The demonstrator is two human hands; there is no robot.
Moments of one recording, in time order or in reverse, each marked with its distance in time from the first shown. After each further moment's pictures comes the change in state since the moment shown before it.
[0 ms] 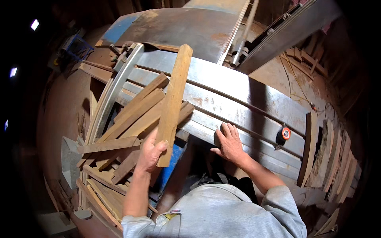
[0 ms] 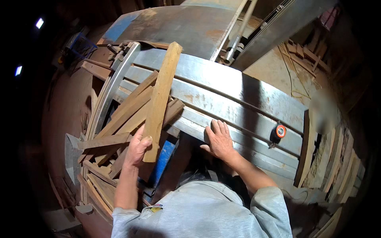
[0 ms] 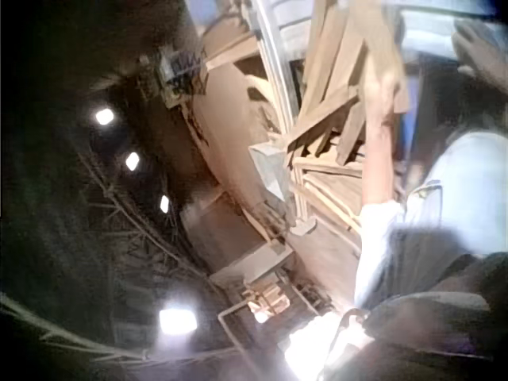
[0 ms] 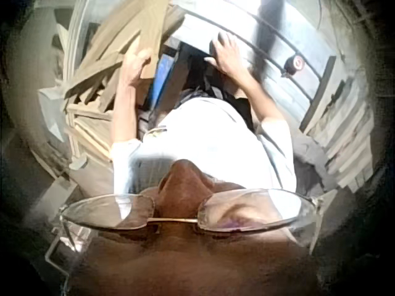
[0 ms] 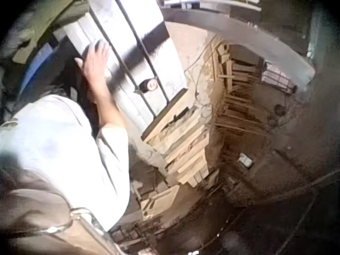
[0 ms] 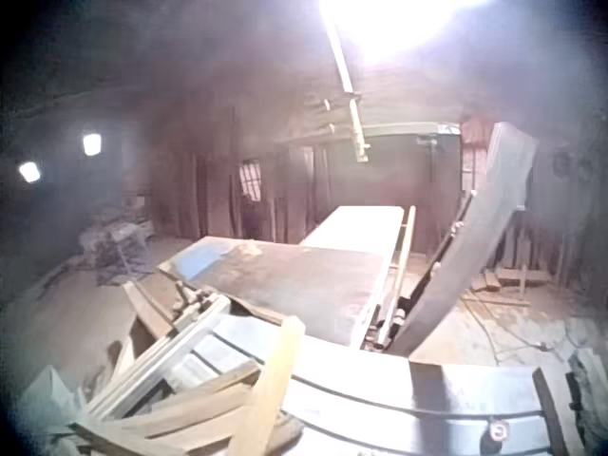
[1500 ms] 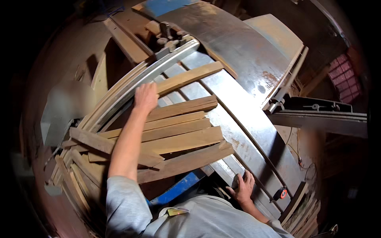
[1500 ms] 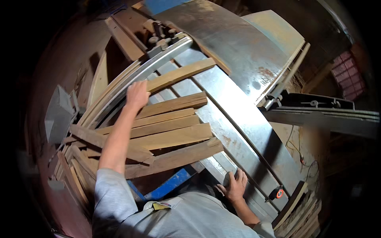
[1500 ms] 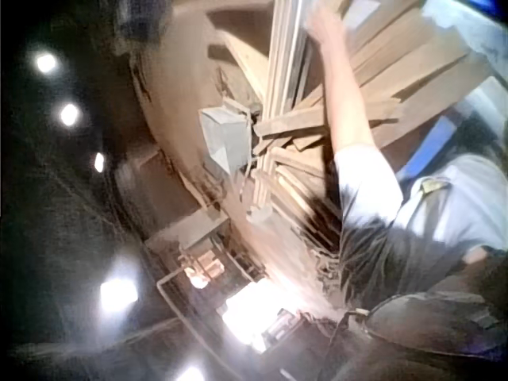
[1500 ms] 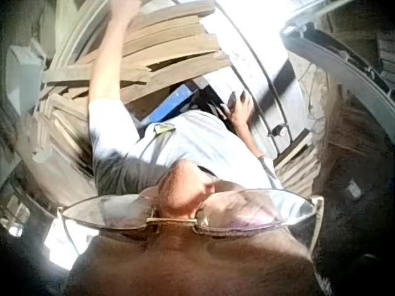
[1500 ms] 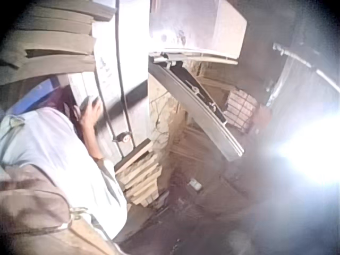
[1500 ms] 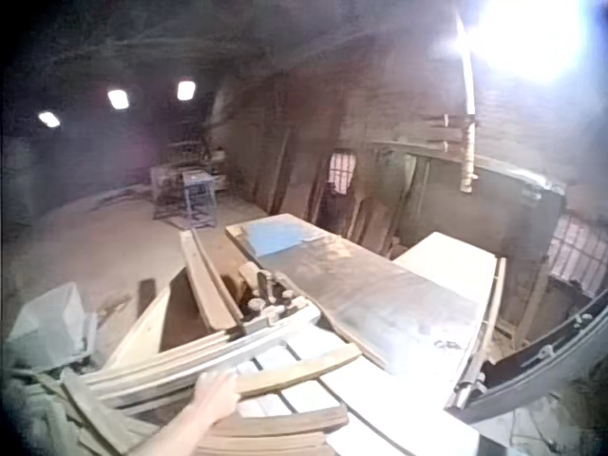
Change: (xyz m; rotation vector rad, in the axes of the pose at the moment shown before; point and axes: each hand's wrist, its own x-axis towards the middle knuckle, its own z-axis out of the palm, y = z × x) left_hand 0.259 -0.009 -0.270 1.585 0.502 0.176; right_hand 0.027 -0.013 0.010 -0.136 -0.140 0.137
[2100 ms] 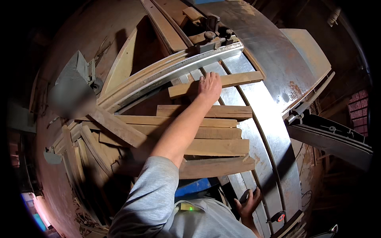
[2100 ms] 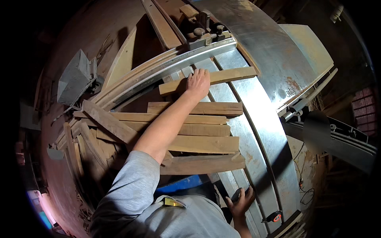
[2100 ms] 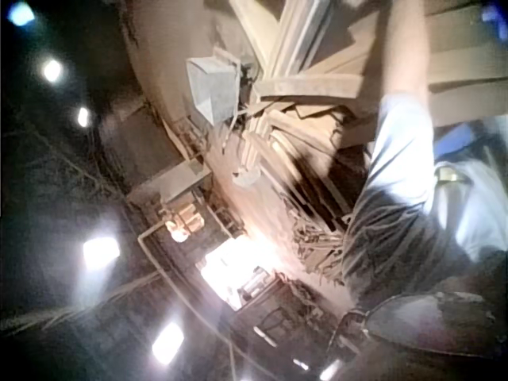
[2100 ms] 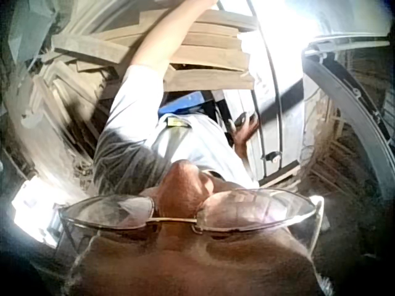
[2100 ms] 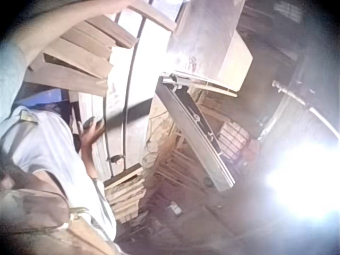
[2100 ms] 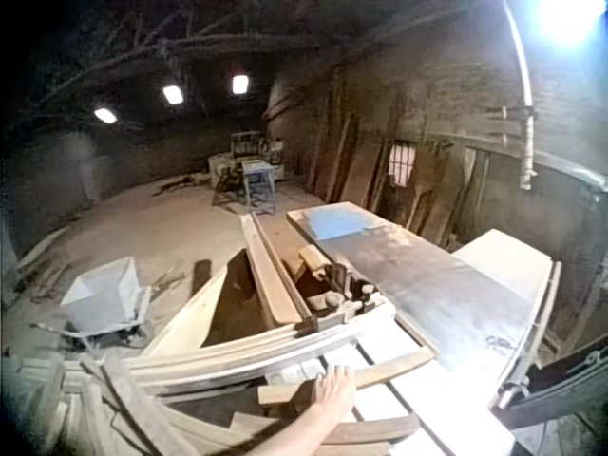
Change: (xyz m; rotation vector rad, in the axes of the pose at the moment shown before) left_hand 0.068 0.081 0.073 -0.181 0.011 -0.083; right_hand -0.004 0.006 0.013 0.123 0.026 -0.011
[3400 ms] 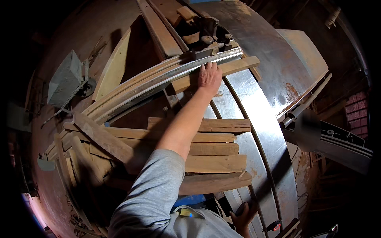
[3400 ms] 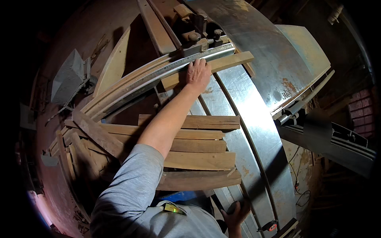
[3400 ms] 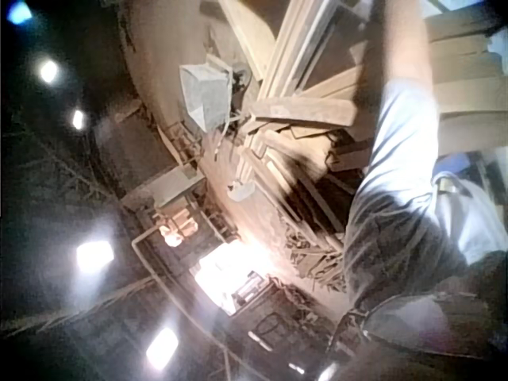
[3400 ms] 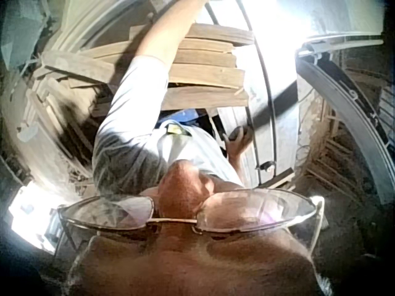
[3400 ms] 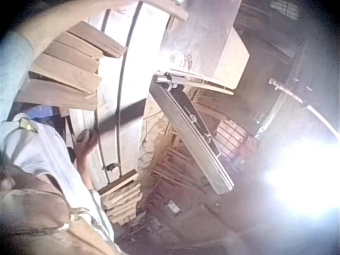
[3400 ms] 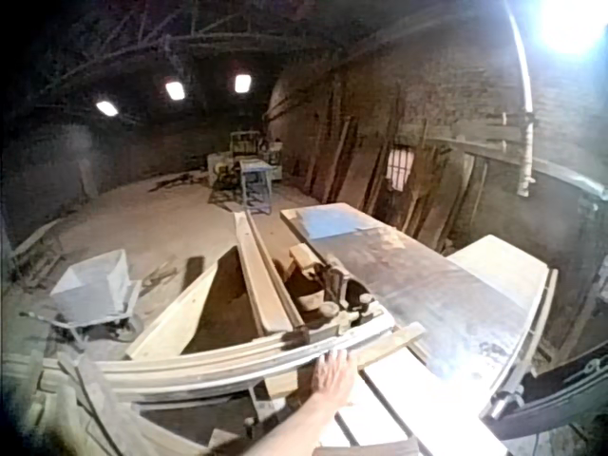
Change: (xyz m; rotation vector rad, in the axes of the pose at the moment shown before) left_hand 0.087 -0.026 0.052 0.127 0.293 0.111; right_hand -0.005 -0.002 0.014 -0.122 -0.038 0.031
